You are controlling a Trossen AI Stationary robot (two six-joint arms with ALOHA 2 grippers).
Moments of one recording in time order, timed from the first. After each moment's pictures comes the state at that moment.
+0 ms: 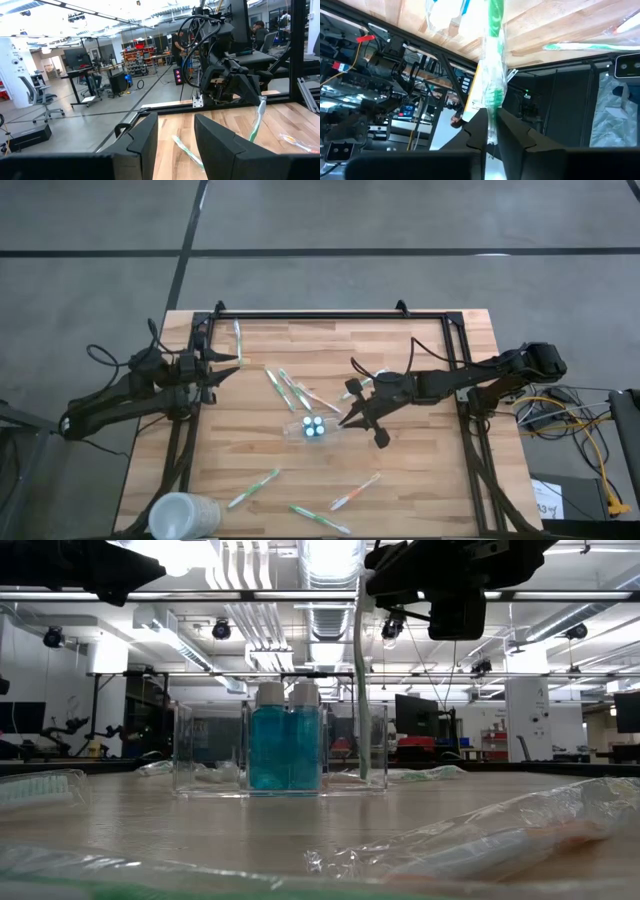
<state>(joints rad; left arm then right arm) 0.32 0.20 0.35 -0.11 0.13 0.18 0.11 1.43 0.85 0.11 -0.24 2.74</state>
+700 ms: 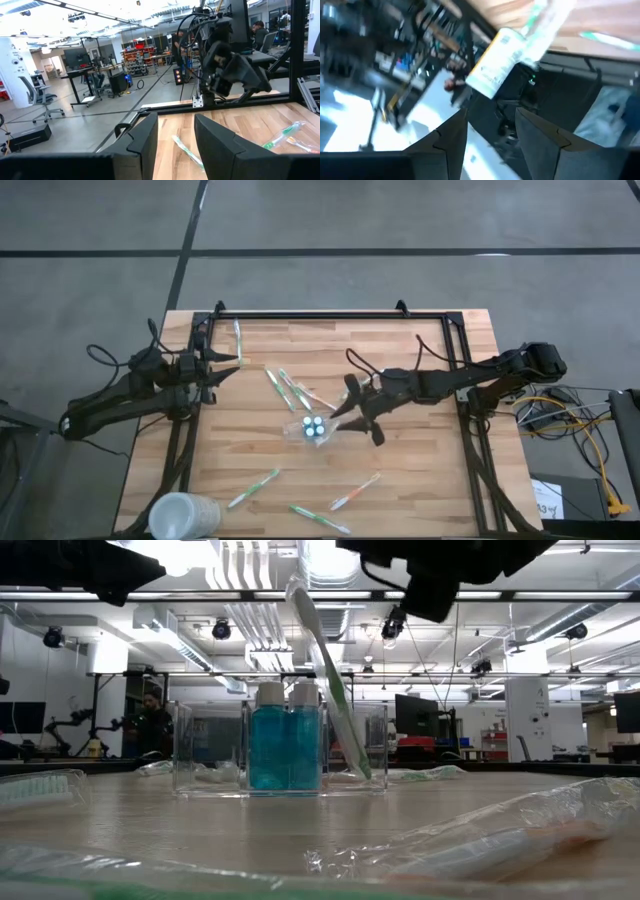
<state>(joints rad) 0.32 0.20 0.35 -0.11 0.13 0.18 0.11 1.43 0.85 0.30 -0.24 2.46</state>
